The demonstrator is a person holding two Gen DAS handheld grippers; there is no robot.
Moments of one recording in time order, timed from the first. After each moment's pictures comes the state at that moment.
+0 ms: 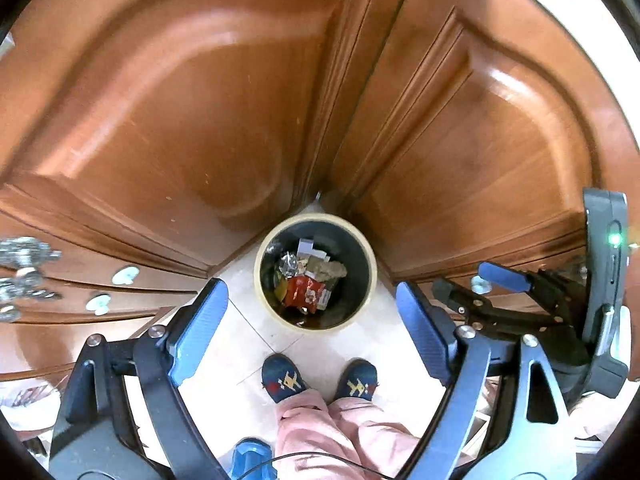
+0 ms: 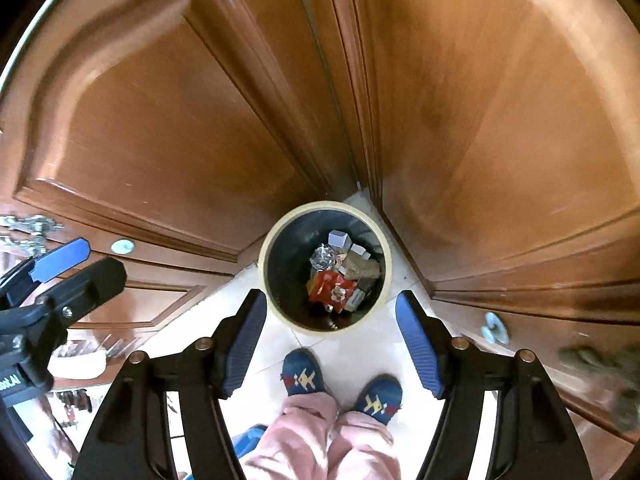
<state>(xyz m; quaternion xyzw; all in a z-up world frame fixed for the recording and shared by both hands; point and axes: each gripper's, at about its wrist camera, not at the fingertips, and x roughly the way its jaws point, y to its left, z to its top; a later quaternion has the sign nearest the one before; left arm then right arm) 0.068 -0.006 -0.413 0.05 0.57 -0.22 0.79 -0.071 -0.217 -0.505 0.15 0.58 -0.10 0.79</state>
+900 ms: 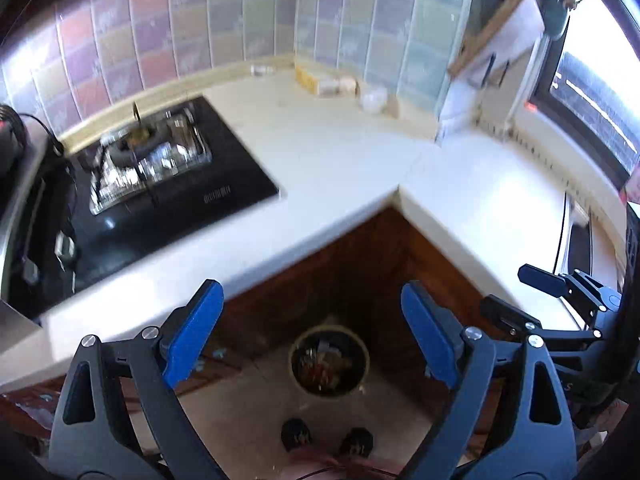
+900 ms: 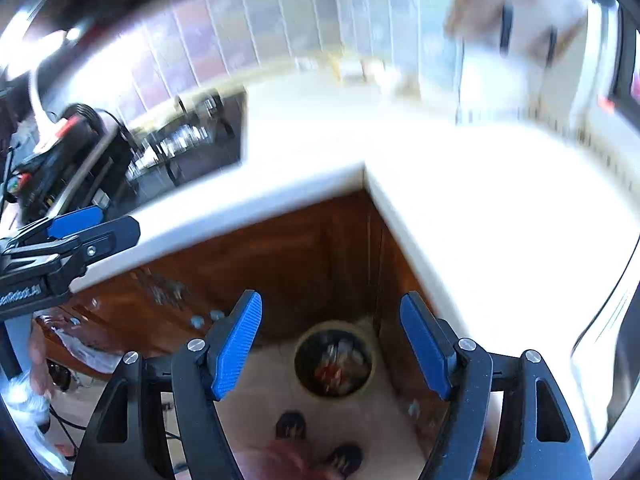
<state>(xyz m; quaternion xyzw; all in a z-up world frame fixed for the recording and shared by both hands) 0.027 0.039 -0.091 0.02 0.40 -0.17 0.90 -0.109 -0.170 -0.134 0.02 0.42 -0.03 0.91</state>
